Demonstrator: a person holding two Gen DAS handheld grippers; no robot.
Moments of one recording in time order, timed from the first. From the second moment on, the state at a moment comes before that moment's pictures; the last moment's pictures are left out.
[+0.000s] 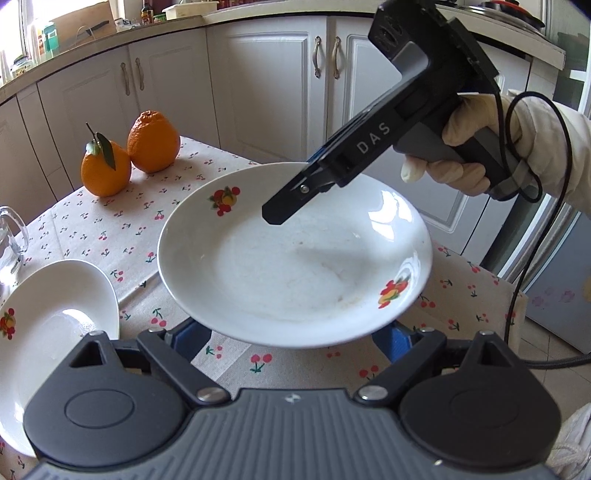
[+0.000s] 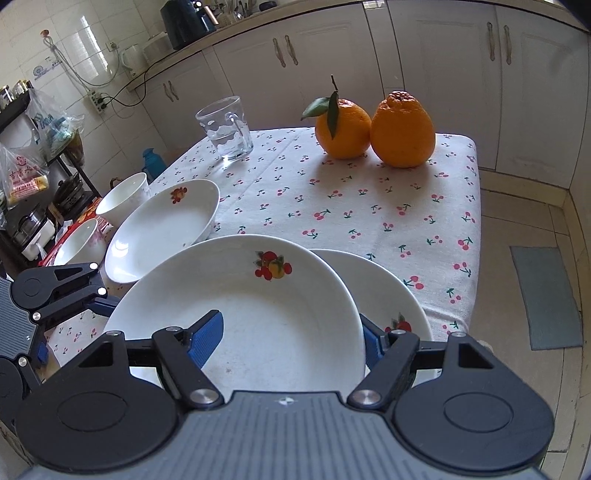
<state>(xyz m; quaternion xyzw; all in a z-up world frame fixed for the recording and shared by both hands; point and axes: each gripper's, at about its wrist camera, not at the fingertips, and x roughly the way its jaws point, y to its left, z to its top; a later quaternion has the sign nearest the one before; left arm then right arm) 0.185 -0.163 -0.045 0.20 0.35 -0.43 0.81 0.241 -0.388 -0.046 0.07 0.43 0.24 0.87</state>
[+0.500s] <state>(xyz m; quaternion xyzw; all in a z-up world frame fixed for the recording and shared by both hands) 0.197 -0.173 -0.052 0.21 0.35 -0.44 0.80 0.242 -0.402 -0.056 0.09 0.43 0.22 0.87</state>
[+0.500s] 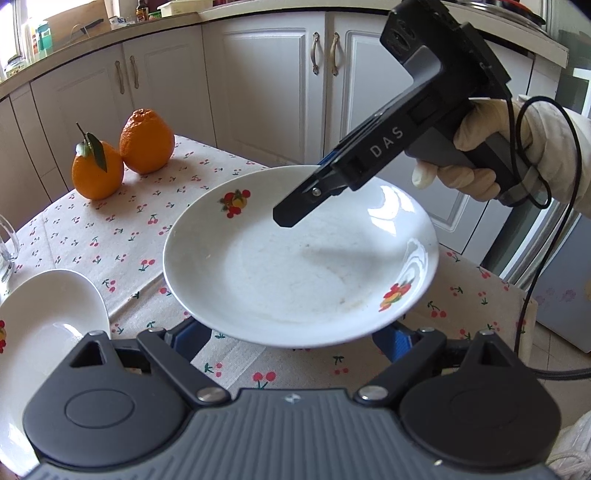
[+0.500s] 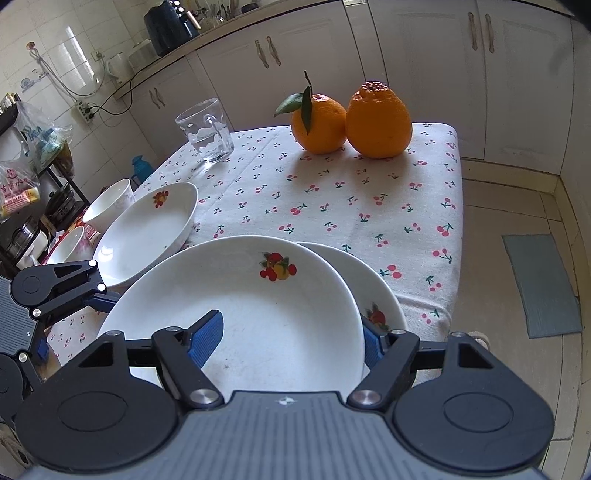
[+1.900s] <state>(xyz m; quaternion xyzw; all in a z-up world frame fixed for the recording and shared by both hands) 0.197 -0.174 -0.057 0.19 0.34 -0.45 0.80 0.206 -0.419 -0.045 0.12 0.43 0.17 0.88</state>
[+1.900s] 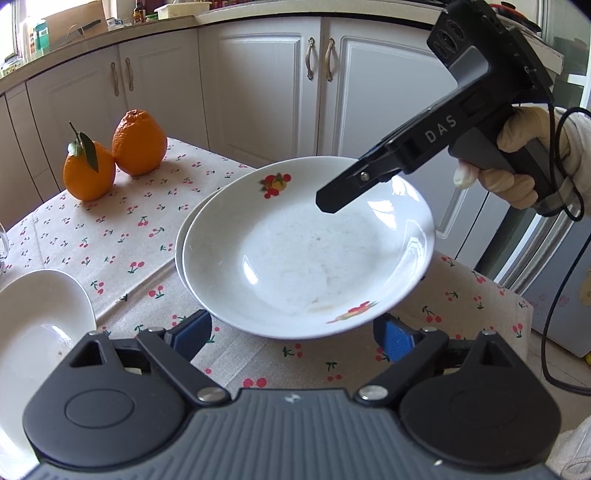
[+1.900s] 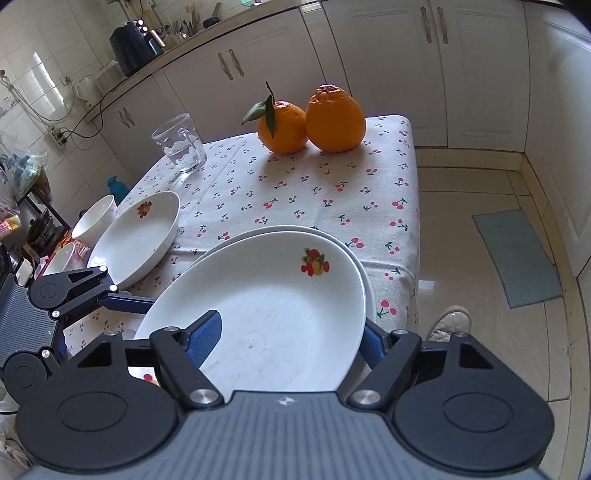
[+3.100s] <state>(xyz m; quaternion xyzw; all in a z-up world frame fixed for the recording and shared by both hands) 0.176 -0.173 -0.051 0.19 0.33 -0.43 0.82 0.177 -0.396 -0.038 0.09 0.45 0.10 0.88</state>
